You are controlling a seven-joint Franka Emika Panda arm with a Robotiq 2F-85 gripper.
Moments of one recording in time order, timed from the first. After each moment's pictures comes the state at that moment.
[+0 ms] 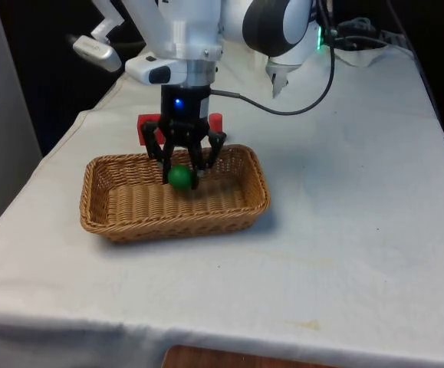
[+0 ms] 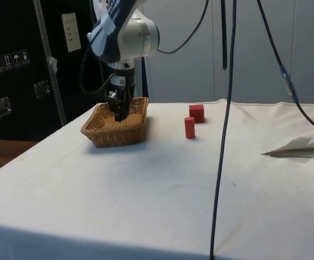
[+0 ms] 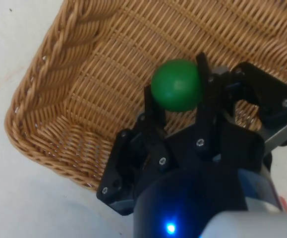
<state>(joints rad) 0.41 0.79 -0.69 -1.78 0.71 2.56 -0.57</state>
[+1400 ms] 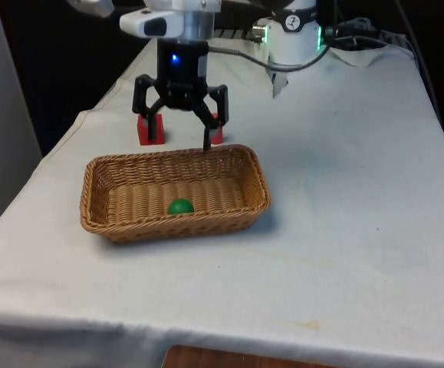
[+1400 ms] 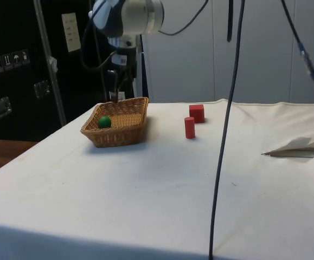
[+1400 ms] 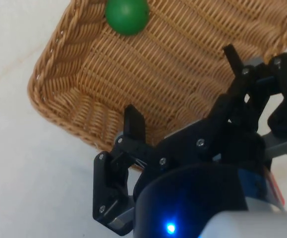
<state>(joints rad) 0.47 0.65 -0.76 -1.87 0.67 2.52 -0.58</state>
